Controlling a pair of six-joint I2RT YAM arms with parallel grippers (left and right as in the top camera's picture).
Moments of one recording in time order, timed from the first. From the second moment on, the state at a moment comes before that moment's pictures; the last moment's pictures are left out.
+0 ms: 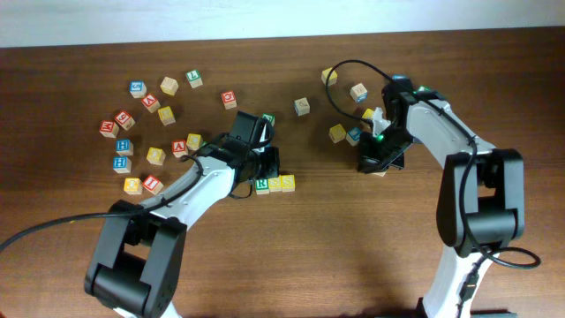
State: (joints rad) left arm -0.43 1.83 1.10 -0.35 0.17 -0.45; right arm 0.07 2.06 1.45 -1.01 -0.37 0.23
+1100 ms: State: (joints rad) left arm -0.43 1.86 1.10 -0.36 0.18 -0.45; right arm 0.14 2.06 1.45 -0.98 -0.37 0.22
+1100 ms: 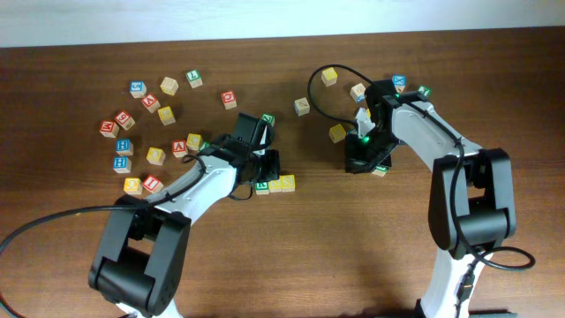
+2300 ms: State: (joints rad) left arm -0.20 1.81 1.18 -0.79 0.17 -0.45; right arm 0.35 2.06 1.45 -0.90 -0.37 0.29
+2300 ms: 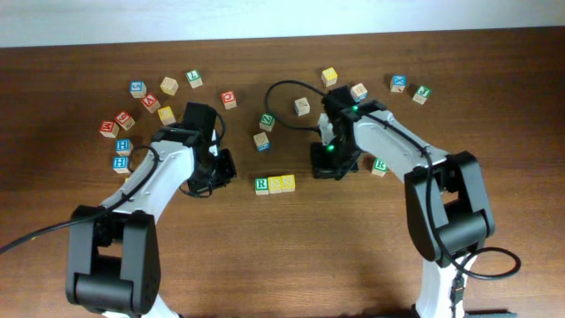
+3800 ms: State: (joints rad) left arm -0.31 1.84 1.11 -0.58 0.25 -0.45; right arm 0.47 2.09 1.45 -0.85 -0.38 0.42
